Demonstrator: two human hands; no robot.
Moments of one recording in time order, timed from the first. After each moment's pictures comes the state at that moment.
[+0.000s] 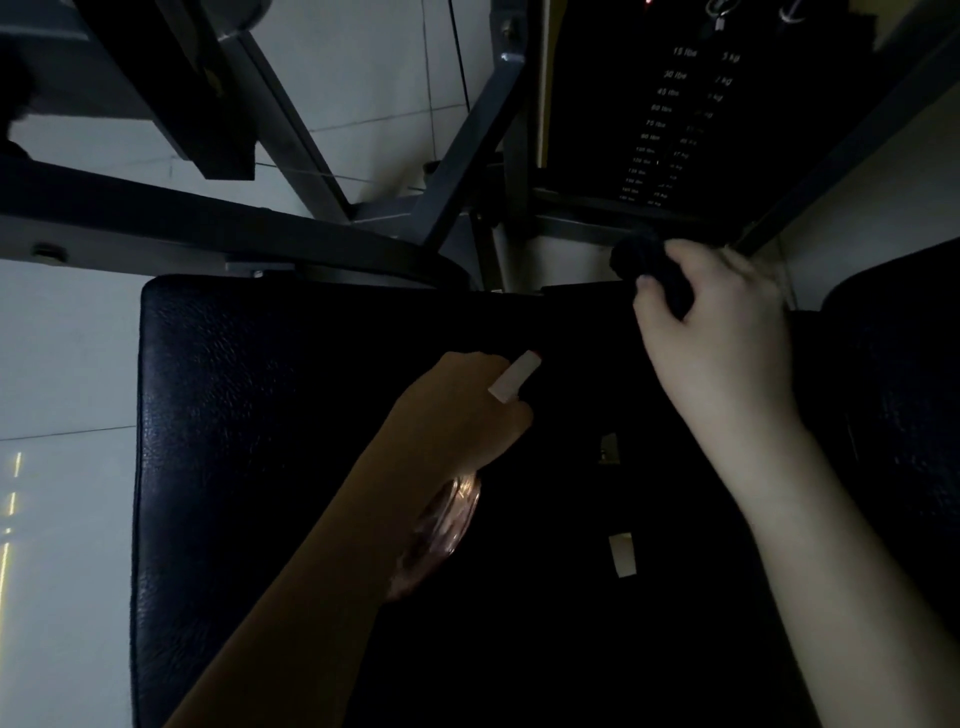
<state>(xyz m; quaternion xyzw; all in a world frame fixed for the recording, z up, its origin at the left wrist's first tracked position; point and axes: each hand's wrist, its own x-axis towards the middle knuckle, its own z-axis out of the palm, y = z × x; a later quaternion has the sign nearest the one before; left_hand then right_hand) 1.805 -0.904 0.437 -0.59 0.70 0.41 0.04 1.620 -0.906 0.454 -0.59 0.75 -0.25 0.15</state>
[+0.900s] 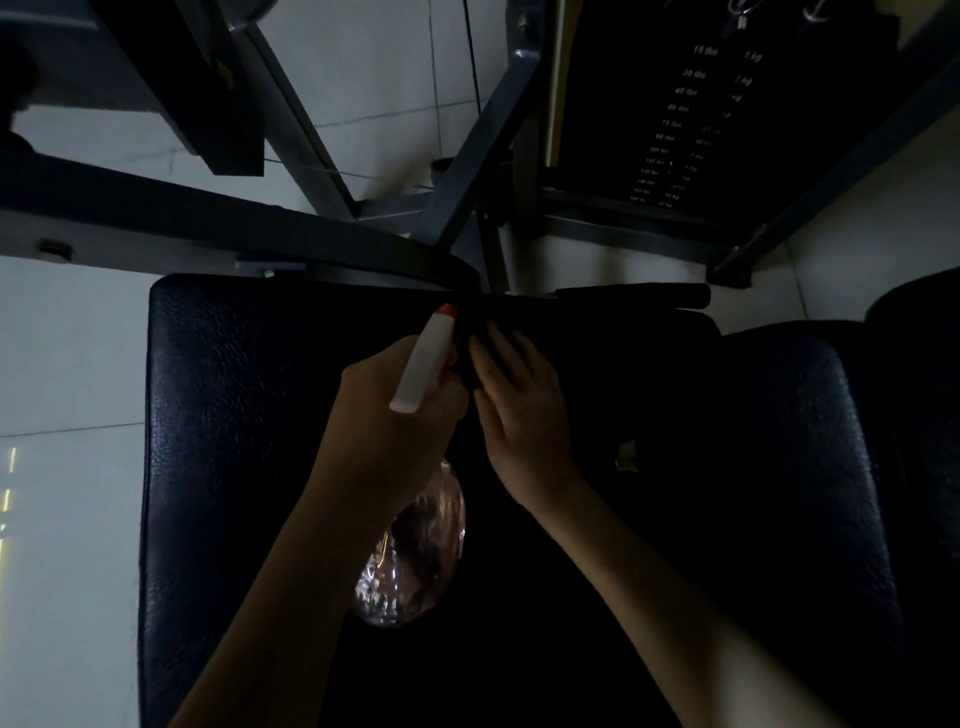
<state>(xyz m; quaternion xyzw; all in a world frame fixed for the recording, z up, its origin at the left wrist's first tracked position) 1.842 -0.884 0.464 -0.67 0.51 0.46 -0.29 1.734 -0.874 0.350 -0.71 0.62 -0.23 0.26</state>
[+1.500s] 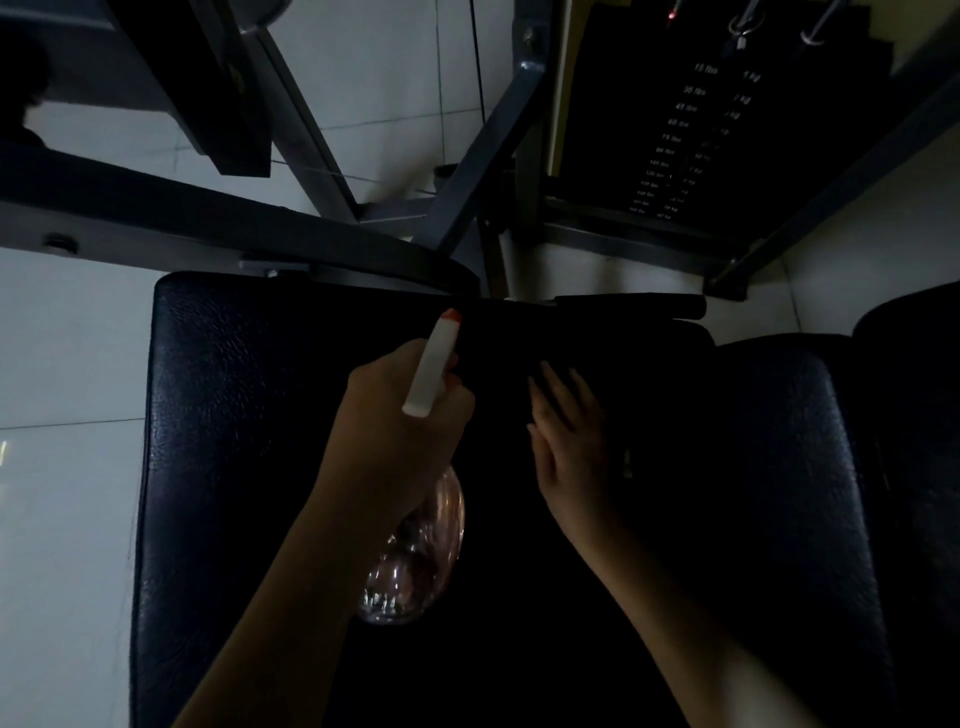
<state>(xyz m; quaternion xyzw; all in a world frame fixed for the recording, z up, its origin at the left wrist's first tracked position) 1.839 -0.880 0.465 -0.67 0.53 0.44 -0.27 1.694 -0.843 0.329 -0.71 0.65 -0.21 0.17</state>
